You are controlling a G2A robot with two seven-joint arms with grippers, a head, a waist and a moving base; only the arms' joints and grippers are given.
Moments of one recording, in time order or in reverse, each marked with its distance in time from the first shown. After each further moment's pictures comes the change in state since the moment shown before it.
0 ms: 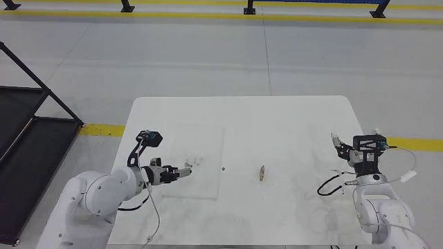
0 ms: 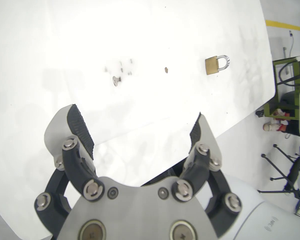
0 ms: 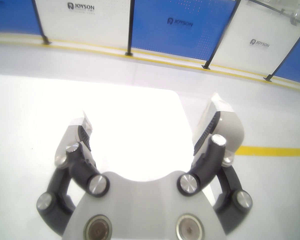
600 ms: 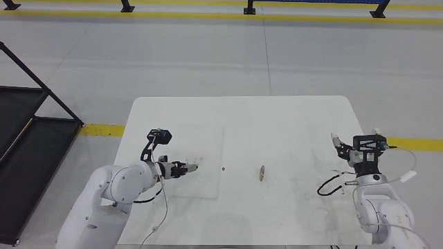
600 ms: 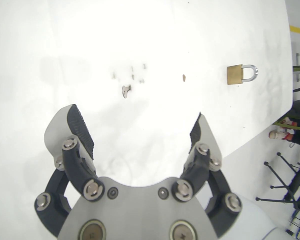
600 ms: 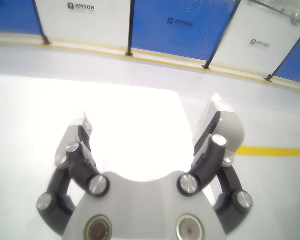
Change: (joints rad) left arm -0.118 0.003 0.160 0.143 0.091 0.054 0.078; right arm 0.000 0.000 0.000 0.000 0.000 0.000 0.000
